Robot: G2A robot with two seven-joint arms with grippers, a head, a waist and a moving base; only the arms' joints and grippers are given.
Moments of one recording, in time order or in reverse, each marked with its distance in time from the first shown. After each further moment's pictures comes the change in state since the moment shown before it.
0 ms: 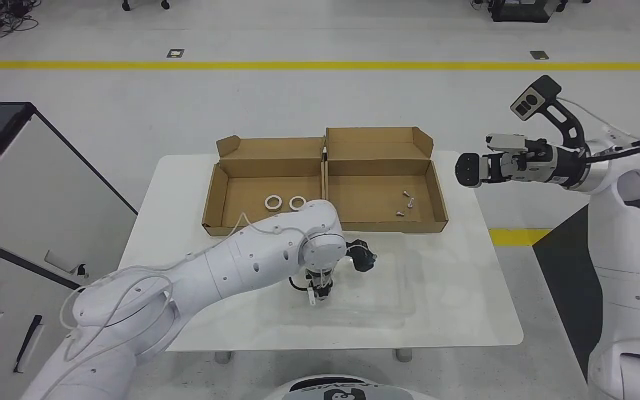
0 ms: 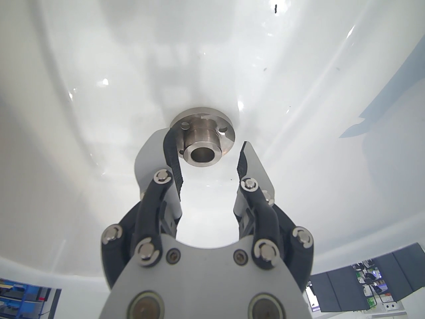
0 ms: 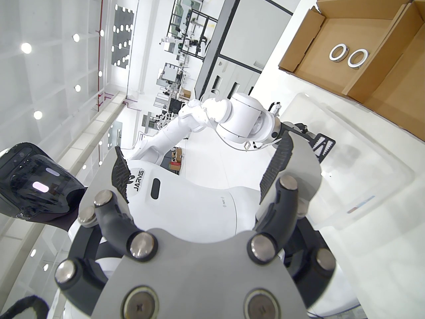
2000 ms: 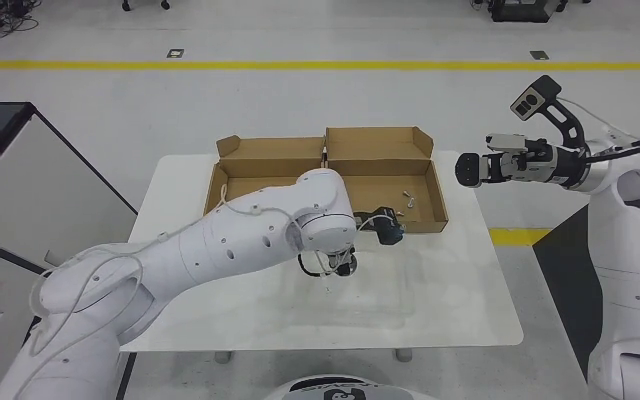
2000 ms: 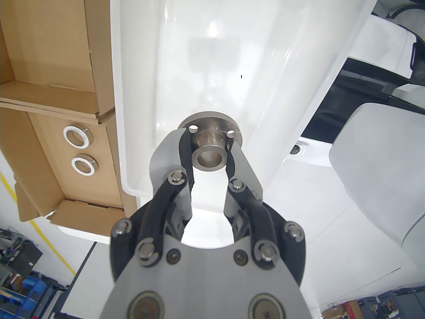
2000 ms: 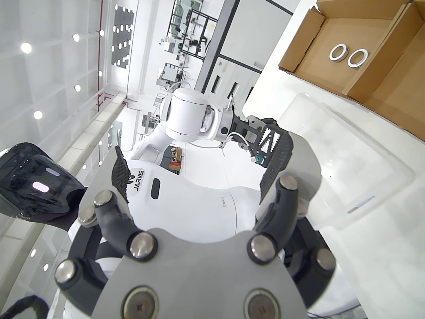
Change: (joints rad) left arm -0.145 0.057 -0.095 -0.293 -0.066 0.160 -0.010; right arm 0.000 0.000 0.000 0.000 0.000 0.000 0.000
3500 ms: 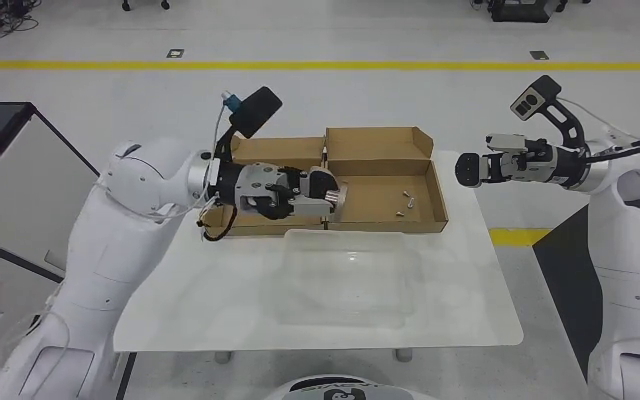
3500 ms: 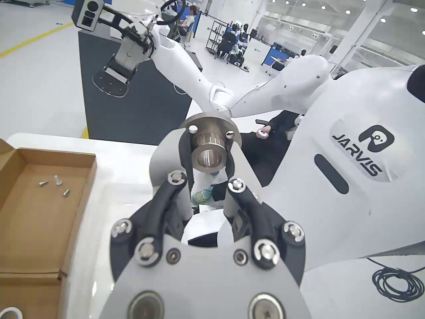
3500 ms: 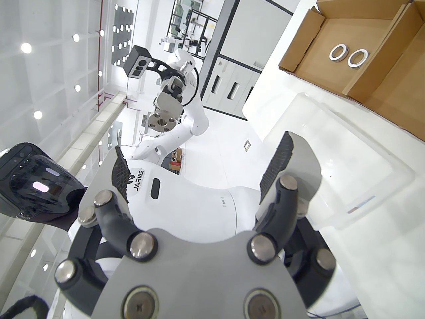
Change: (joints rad) left arm 0.481 0.261 -0.863 -0.146 -0.914 -0.499 0.386; right arm 0.000 0.000 0.000 0.000 0.000 0.000 0.000
